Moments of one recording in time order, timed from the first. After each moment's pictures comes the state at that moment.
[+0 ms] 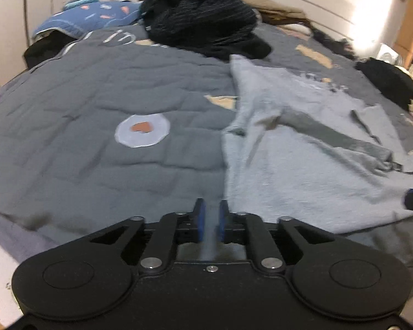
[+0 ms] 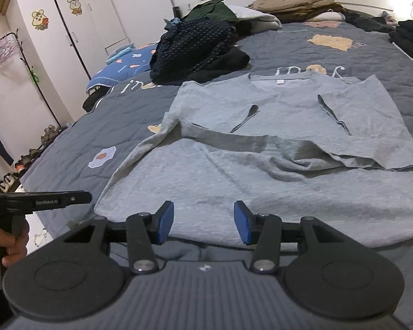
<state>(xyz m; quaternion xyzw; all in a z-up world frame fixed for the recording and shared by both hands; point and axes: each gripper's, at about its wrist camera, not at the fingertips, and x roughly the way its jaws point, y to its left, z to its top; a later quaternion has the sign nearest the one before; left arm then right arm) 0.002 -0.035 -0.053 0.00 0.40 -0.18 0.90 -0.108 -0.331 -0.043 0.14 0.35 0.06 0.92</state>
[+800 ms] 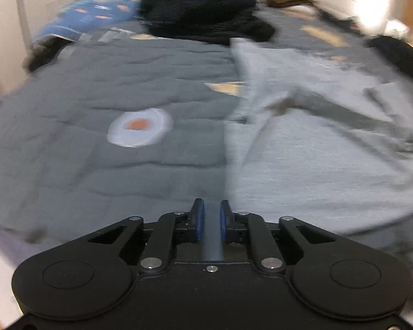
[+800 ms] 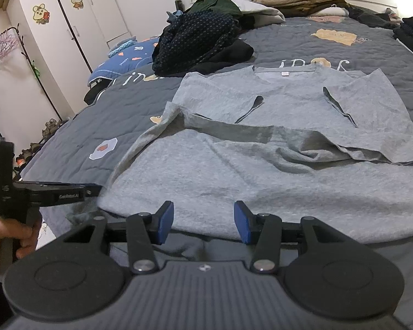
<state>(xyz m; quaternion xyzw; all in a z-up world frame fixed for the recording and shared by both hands) 0.020 -0.052 -0.072 0.09 0.41 -0.09 0.90 -0.107 -0.325 -0.049 0.14 0.37 0.06 0.92</state>
